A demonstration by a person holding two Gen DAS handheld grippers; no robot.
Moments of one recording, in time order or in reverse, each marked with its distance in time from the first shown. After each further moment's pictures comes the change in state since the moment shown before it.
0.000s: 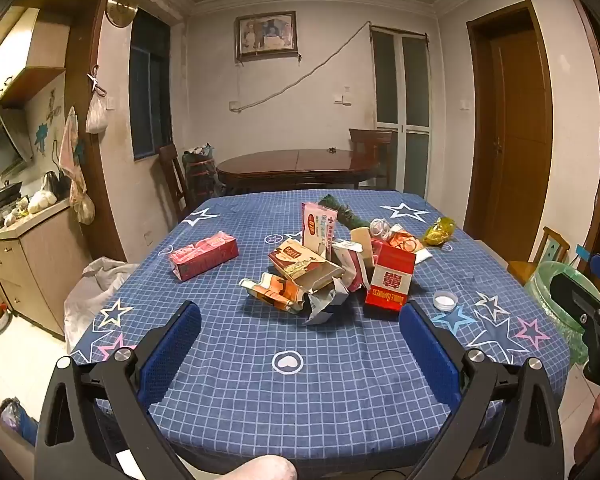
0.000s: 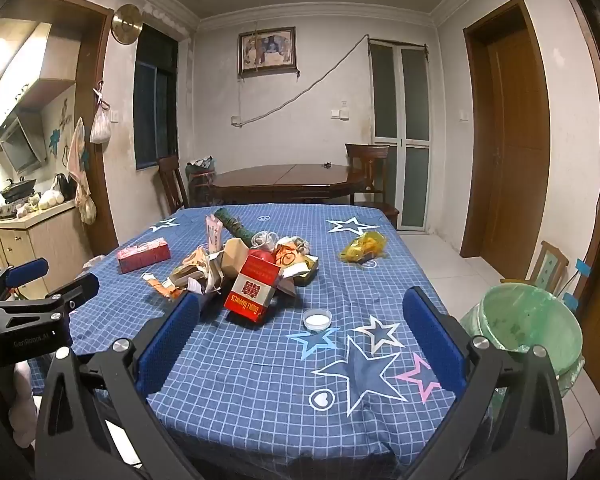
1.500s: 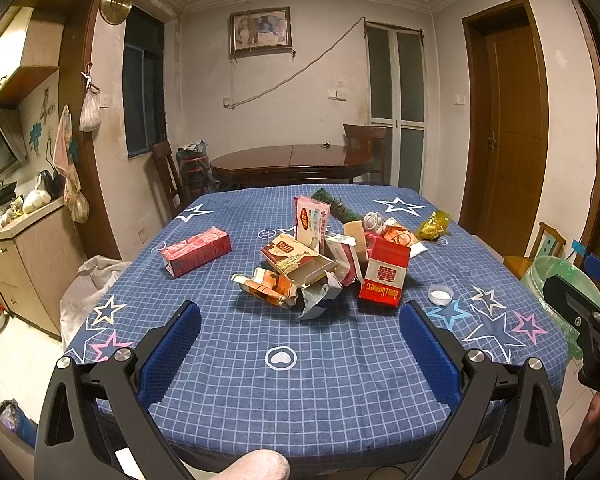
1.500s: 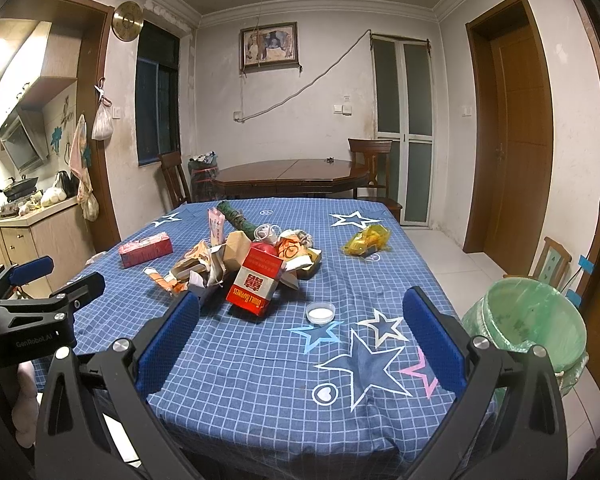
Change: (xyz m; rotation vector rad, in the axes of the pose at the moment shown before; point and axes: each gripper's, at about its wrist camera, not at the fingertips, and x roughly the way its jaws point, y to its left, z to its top) left arm 0.000 -0.008 -0.005 0.009 0.013 -0.013; right arm 0.001 0.002 -0.006 0.007 0.011 0.001
